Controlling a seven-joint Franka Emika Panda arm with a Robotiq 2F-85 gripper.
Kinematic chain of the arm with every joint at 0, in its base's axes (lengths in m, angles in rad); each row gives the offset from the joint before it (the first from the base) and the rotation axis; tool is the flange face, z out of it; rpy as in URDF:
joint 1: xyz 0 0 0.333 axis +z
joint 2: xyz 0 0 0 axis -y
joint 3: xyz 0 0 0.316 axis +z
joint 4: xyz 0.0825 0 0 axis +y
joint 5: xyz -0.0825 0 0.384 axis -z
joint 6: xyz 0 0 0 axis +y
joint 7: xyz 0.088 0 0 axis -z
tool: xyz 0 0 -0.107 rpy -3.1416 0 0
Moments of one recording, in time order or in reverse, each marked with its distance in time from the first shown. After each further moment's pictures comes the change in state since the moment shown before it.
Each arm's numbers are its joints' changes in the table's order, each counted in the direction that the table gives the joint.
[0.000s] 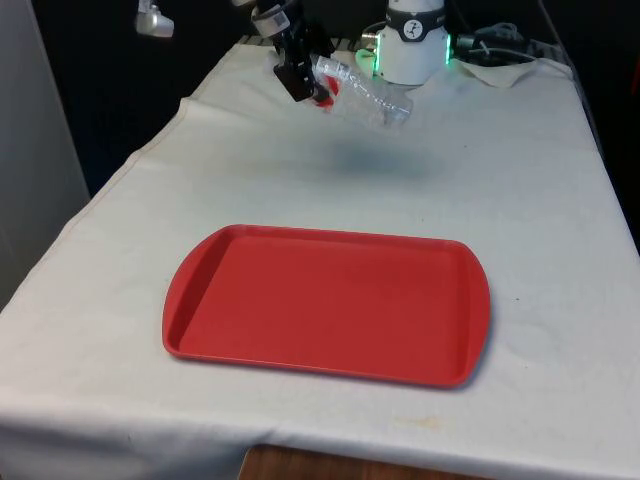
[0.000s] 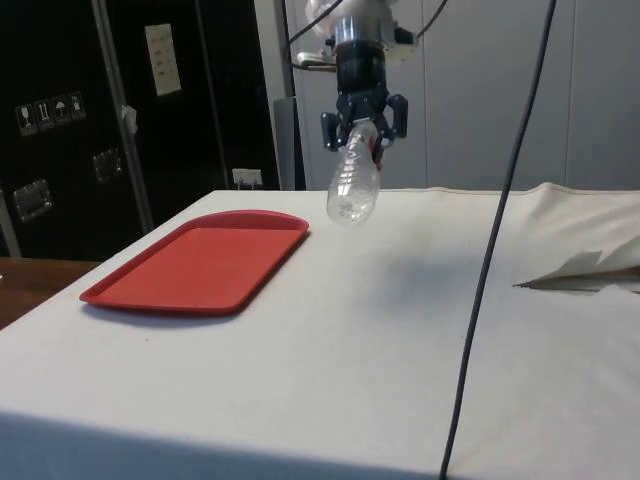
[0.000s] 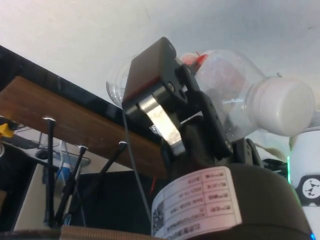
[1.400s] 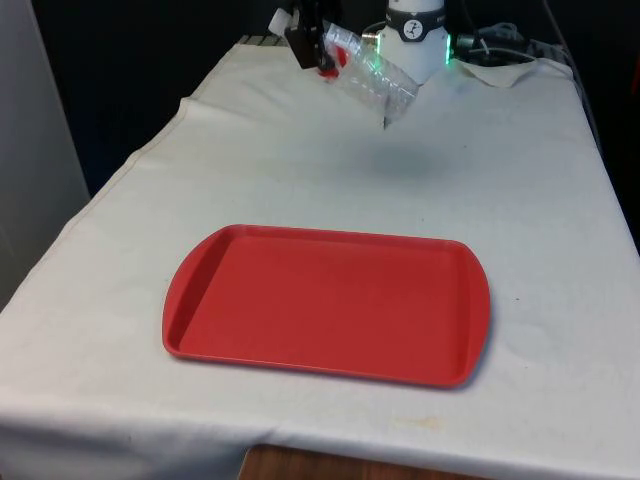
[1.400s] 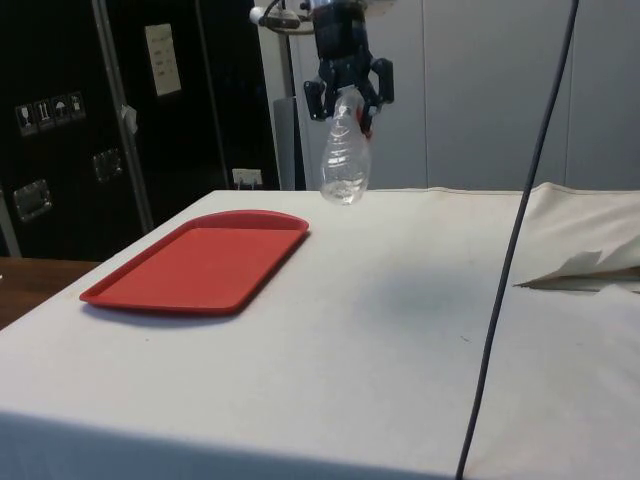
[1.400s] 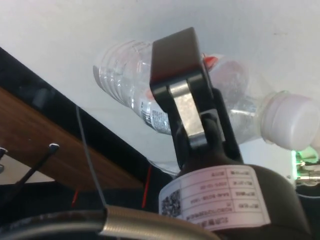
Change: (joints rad) arm 0.000 0.126 0.106 -0.032 0.249 0.000 0.276
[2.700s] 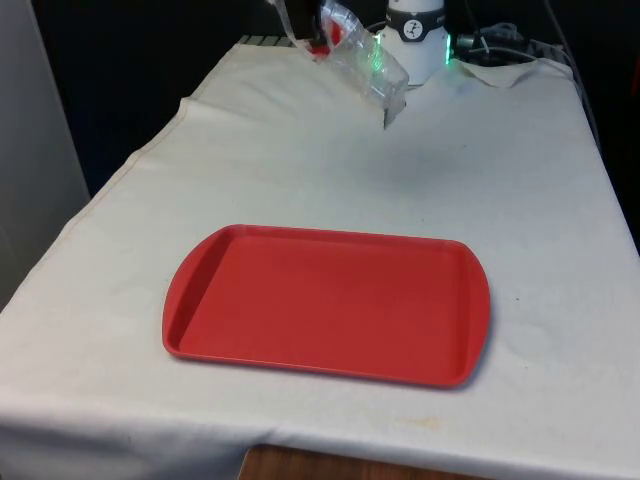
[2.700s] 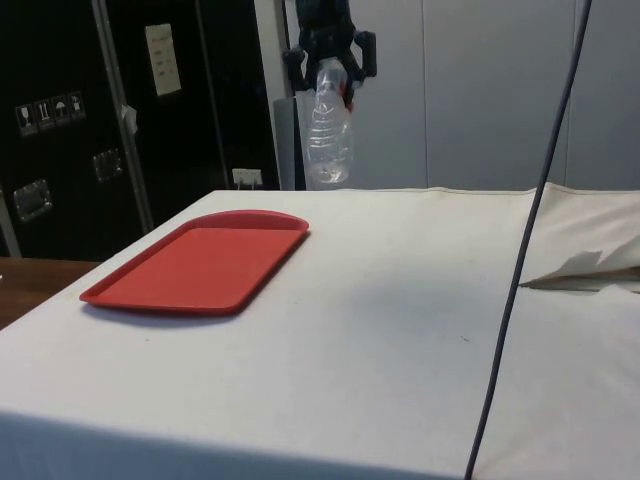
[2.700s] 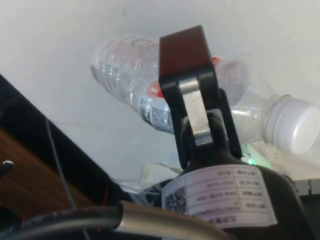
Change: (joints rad) arm -0.001 0.053 0.064 -0.056 0.157 -0.018 0.075
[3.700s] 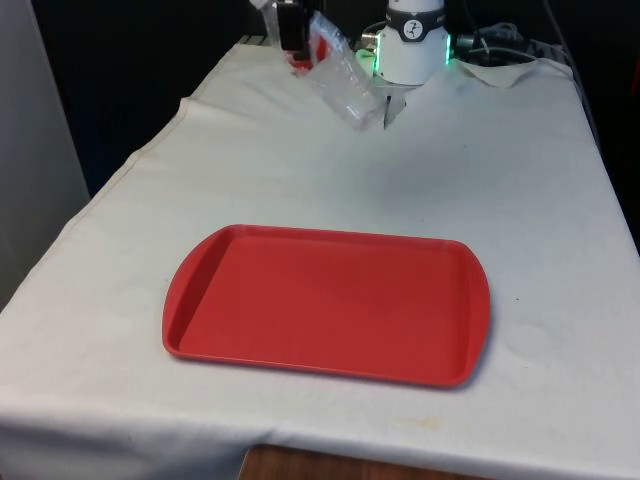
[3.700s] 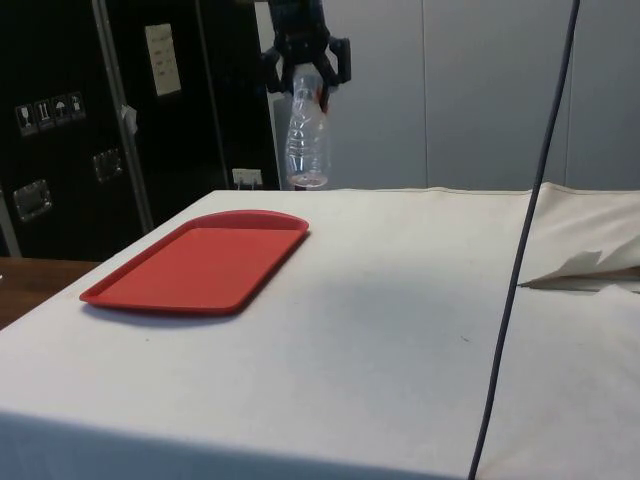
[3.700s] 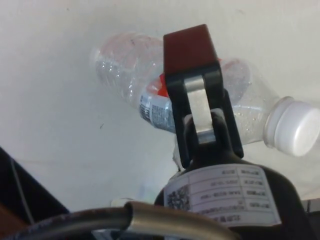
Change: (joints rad) arm -0.001 -0.080 0.044 -0.072 0.116 -0.093 0.041
